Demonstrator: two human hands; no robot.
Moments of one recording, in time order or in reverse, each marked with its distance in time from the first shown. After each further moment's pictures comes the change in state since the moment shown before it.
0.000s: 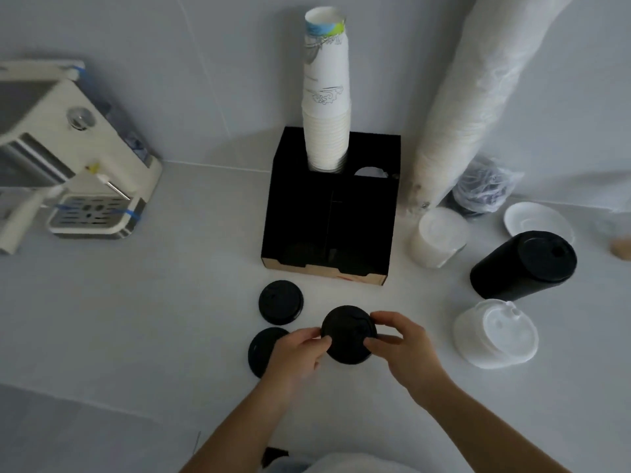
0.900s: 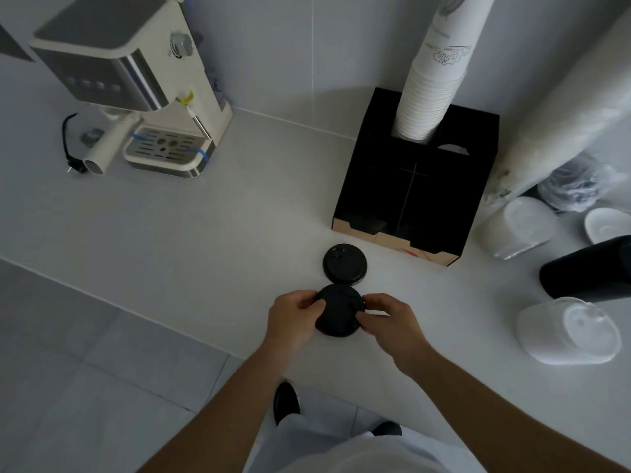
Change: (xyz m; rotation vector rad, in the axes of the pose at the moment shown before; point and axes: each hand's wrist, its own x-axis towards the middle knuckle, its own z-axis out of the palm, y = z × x) left_hand 0.002 -0.037 -0.107 0.172 0.303 0.217; right_hand 0.002 0.008 0.124 -0.115 -0.086 0.055
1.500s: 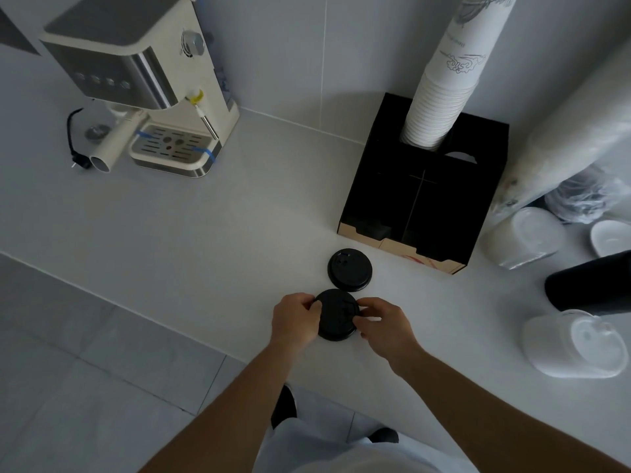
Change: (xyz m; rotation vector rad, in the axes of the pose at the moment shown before) left_hand 0.016 -0.007 0.001 0.248 -0.005 -0.013; right_hand 0.014 -0.002 0.019 -0.199 0.015 -0.009
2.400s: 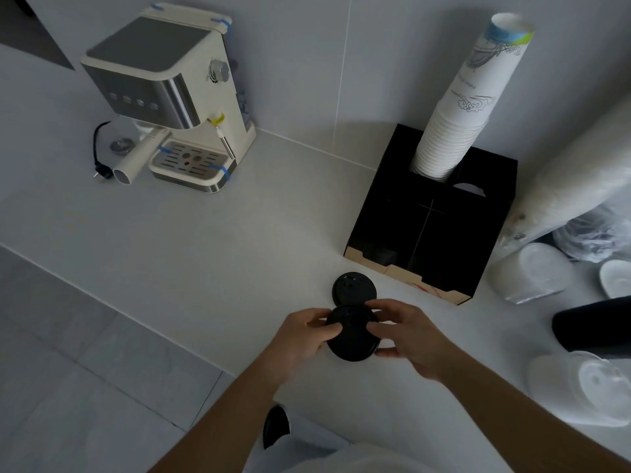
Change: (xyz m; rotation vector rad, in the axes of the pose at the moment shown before) left_hand 0.004 0.028 -0.020 -0.562 -0.322 -0.153; right_hand 0.013 -0.057 -0.059 0.131 -0.306 -0.015
